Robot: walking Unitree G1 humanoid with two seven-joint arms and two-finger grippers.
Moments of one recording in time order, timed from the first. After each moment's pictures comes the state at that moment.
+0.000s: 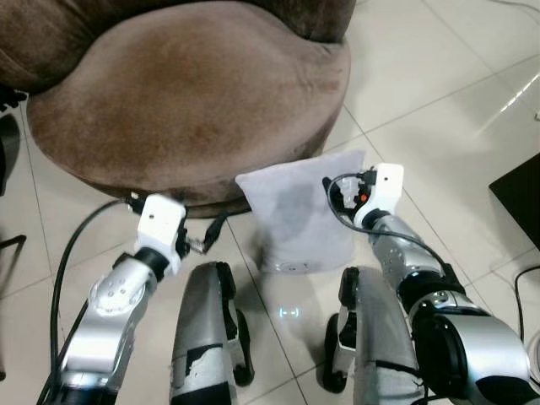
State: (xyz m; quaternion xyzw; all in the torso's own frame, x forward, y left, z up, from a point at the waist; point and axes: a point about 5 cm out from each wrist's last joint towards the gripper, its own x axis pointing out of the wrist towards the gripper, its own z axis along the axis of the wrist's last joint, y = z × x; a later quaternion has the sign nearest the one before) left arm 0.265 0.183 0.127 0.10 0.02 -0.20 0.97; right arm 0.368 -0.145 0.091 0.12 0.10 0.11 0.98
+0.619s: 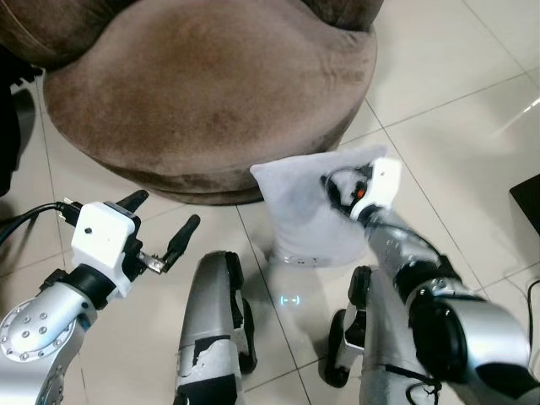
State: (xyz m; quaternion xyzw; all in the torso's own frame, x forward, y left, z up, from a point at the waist) left arm 0.212 0.211 0.177 0.15 0.00 -0.19 0.97; right arm 0.380 -0.149 0.108 0.15 0.10 0.07 0.98
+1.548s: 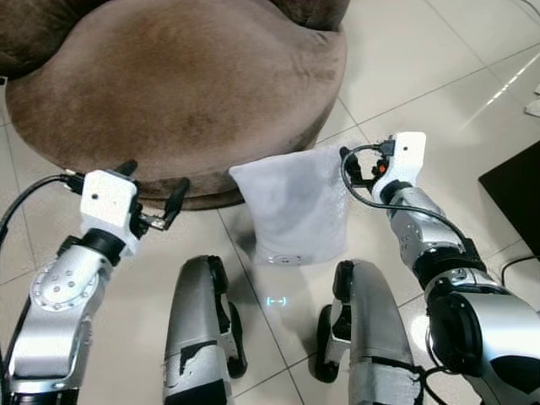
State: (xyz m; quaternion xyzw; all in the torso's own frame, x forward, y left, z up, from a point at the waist) left arm 0.262 0.220 0.176 0.15 -0.06 -0.13 0.98; right arm 0.389 -0.168 0.140 0.06 0.03 0.09 0.99
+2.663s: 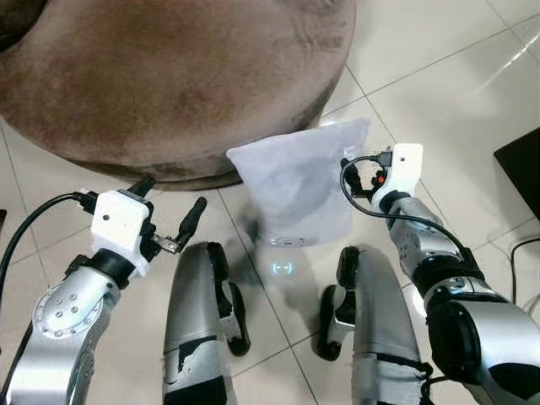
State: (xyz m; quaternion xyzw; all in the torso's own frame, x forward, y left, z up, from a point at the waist) left arm 0.233 0.201 0.172 0.13 -0.04 -0.17 0.98; right arm 0.381 -0.173 0.119 0.08 0.06 0.07 0.99
